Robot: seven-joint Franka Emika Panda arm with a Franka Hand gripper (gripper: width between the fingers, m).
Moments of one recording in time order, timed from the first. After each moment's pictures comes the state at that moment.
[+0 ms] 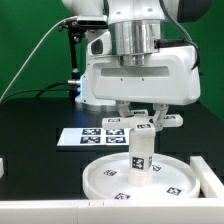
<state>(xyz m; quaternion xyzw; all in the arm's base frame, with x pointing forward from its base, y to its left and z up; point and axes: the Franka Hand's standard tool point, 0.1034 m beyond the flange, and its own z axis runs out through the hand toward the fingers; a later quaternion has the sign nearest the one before) 0.562 0.039 0.101 -0.90 0.43 -0.04 0.05</state>
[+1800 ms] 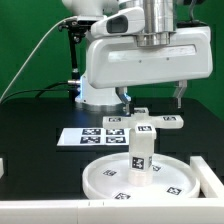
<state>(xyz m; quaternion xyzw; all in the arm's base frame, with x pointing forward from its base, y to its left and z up) 0.562 0.046 0.132 -0.98 -0.19 -0.05 0.02</state>
